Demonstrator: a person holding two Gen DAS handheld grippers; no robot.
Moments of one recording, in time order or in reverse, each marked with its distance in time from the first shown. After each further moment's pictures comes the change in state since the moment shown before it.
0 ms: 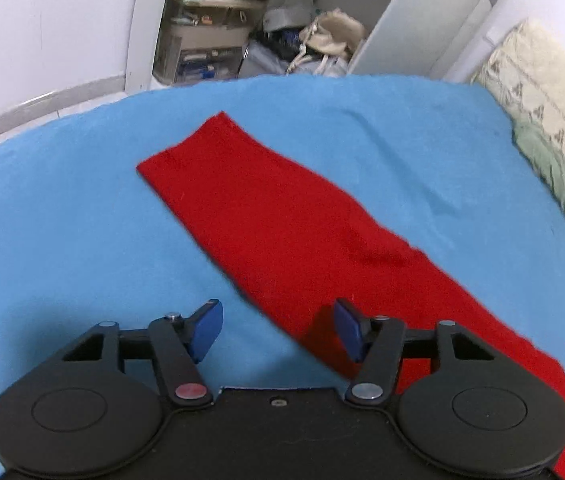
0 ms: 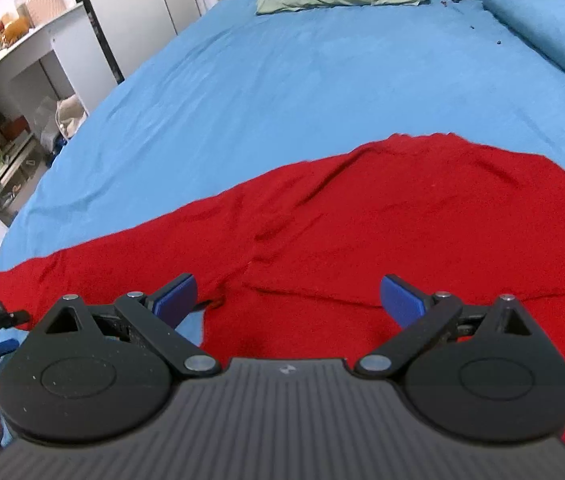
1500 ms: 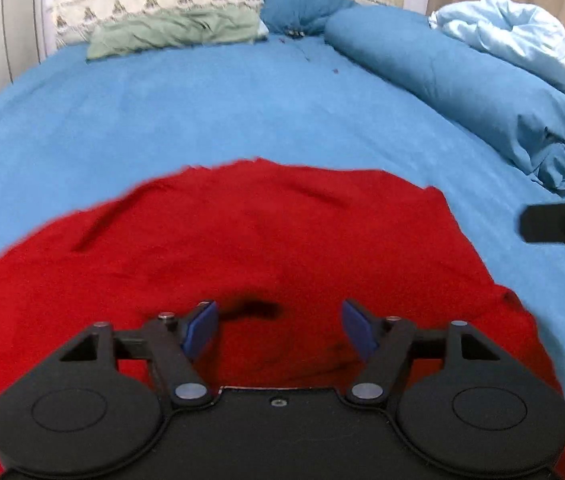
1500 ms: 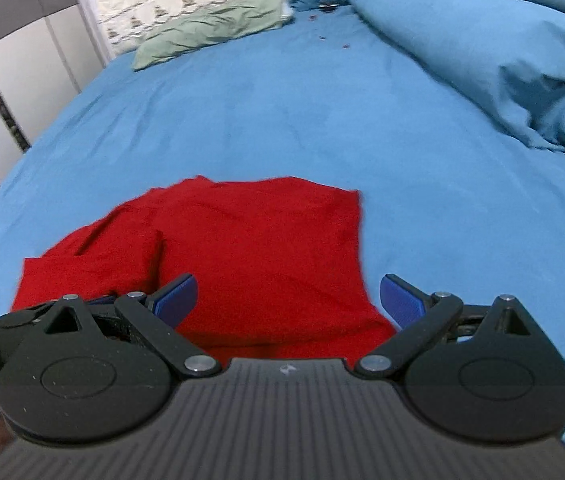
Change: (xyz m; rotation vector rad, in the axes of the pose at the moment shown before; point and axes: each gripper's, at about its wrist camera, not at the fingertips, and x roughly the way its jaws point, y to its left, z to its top) left arm -0.054 -0.394 -0.287 0.995 0.063 -0.488; right arm -0.058 -0.293 0.006 0.148 -0.095 -0.101
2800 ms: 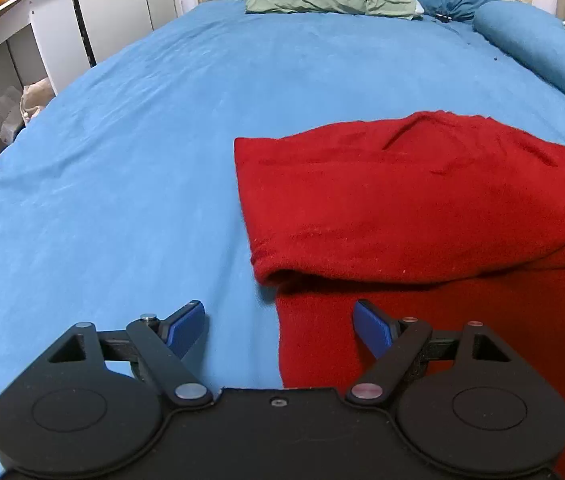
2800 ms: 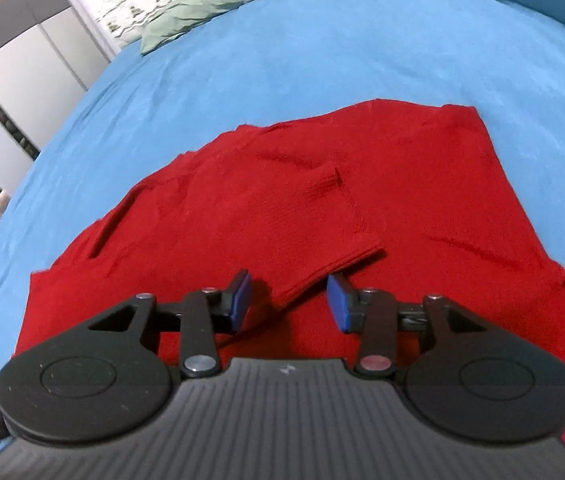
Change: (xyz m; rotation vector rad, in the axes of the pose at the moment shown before) left arm -0.053 0.151 -0.077 -0.156 0.096 0.322; right arm 0.107 0.043 -0.030 0.169 0.071 0.088
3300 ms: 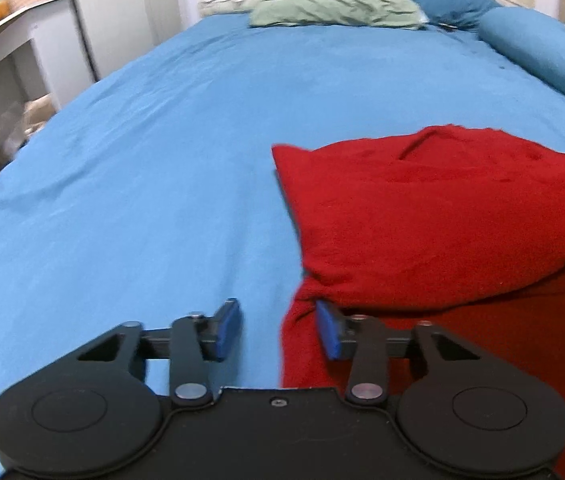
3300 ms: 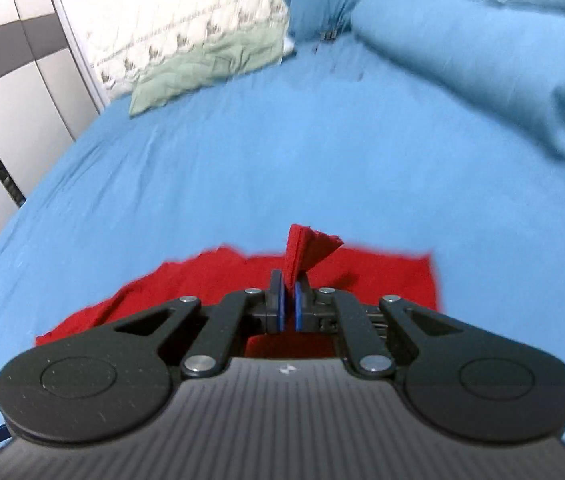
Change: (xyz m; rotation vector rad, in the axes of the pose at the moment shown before) left arm 0.016 -0.006 0.013 0.024 -0.052 0.002; right arm -0.053 0.004 0.067 -0.089 -0.202 -0.091
